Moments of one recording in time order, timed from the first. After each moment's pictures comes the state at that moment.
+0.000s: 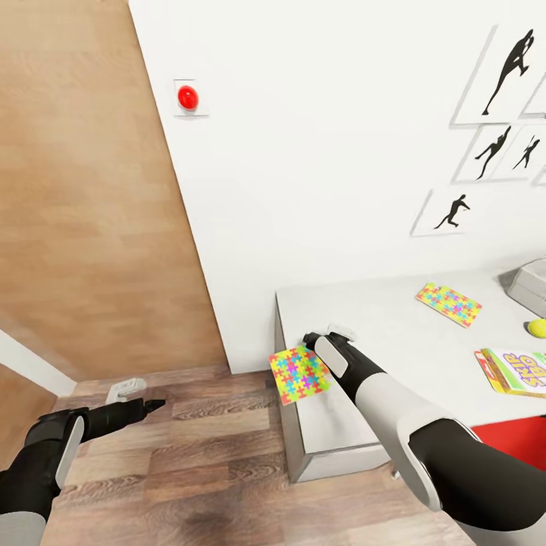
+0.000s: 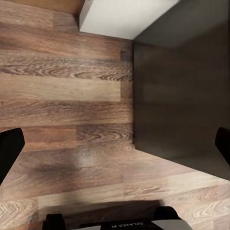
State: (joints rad) left arm -0.49 0.21 0.34 -1.04 0.02 0.78 -0.58; right arm -1.07 0.15 0.34 -0.36 -0.78 0.25 -0.51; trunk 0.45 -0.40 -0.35
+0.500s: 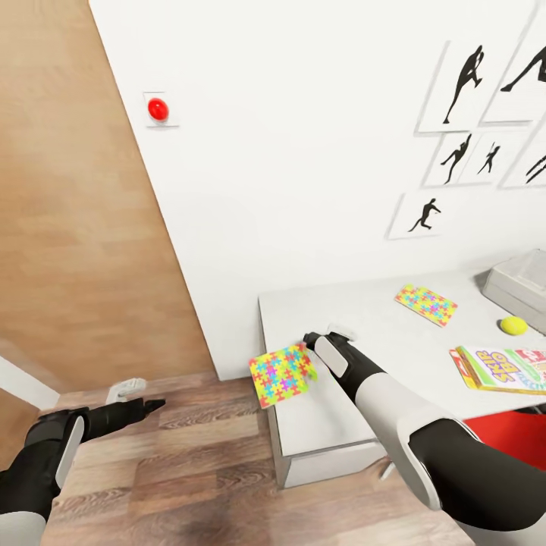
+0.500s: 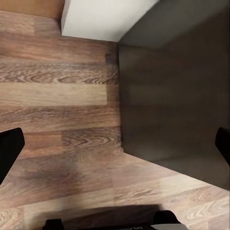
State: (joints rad) left arm -0.49 0.21 0.34 -1.04 0.02 0.78 -0.58; right arm -1.07 0.15 0.34 -0.36 -0.78 0.25 -0.51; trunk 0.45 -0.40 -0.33
